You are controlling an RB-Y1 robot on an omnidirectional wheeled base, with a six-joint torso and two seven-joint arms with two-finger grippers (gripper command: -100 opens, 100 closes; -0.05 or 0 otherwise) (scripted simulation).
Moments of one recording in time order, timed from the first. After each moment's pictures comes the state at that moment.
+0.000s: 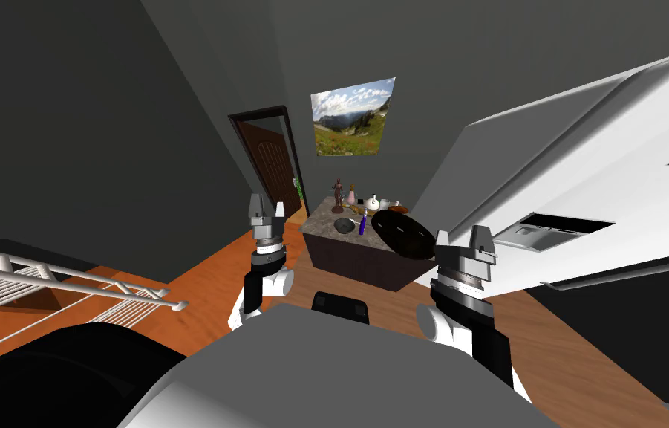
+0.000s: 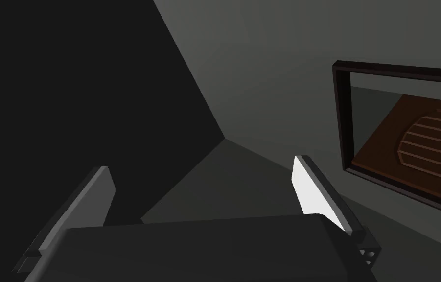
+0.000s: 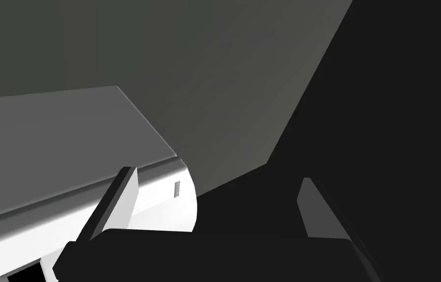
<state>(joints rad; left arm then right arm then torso) 0.47 -0.03 -0.01 -2.39 0.02 -0.55 -0.16 0.54 0.03 -0.07 -2.30 -0.11 -0.49 0.13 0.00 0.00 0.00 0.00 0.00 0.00</state>
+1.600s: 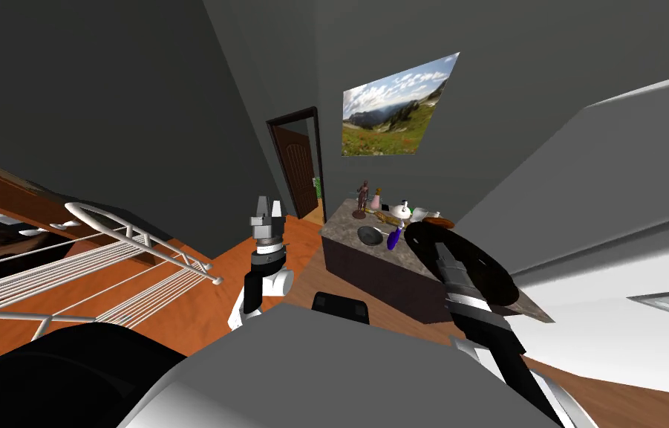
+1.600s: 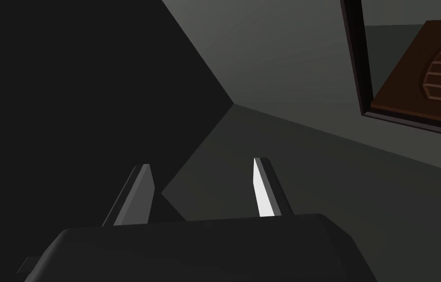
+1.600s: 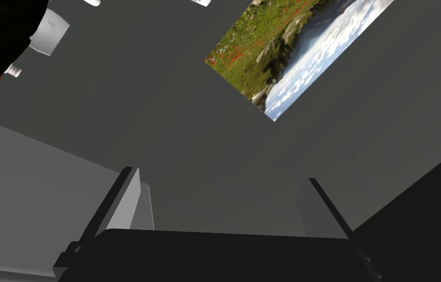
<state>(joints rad) 0.47 -0.03 -0.01 -2.39 0.02 -0.55 -0.16 0.67 -0.17 -0.20 -2.23 0.15 -0.23 0.19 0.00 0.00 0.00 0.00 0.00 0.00</state>
